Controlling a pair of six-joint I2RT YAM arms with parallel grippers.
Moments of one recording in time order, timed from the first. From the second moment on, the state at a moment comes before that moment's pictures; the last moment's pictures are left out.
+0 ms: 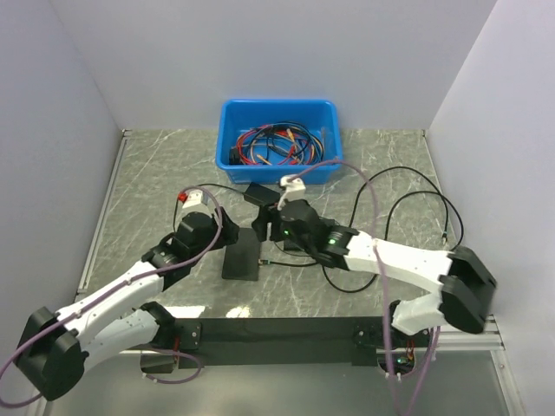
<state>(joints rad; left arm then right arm) -0.64 0.95 0.51 -0.11 -0.30 -0.73 1.00 1.42 0.94 0.01 0.30 0.57</state>
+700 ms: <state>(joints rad) -0.71 0.75 0.42 -0.16 -0.26 -0.67 1.04 0.48 0.53 -0.29 0.49 0.57</state>
